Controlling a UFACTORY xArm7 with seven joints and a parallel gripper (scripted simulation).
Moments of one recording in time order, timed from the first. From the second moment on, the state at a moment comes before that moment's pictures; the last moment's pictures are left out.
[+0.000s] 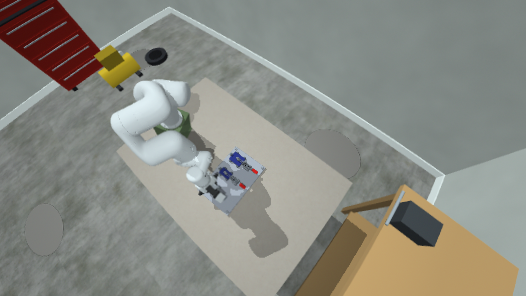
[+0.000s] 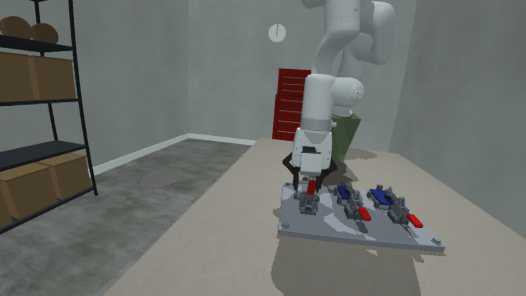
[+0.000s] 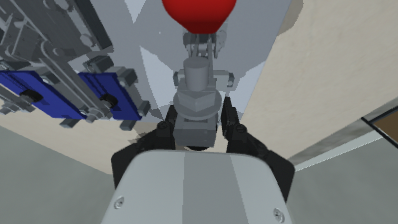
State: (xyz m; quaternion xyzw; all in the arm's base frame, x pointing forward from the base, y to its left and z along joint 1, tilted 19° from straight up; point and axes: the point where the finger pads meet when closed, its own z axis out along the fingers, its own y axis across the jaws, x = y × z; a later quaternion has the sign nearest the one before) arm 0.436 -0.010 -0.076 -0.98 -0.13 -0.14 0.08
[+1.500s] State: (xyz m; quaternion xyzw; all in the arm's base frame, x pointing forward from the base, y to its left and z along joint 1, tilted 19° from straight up) arm 0.428 -0.016 -0.047 -0.98 -0.13 -0.14 0.08
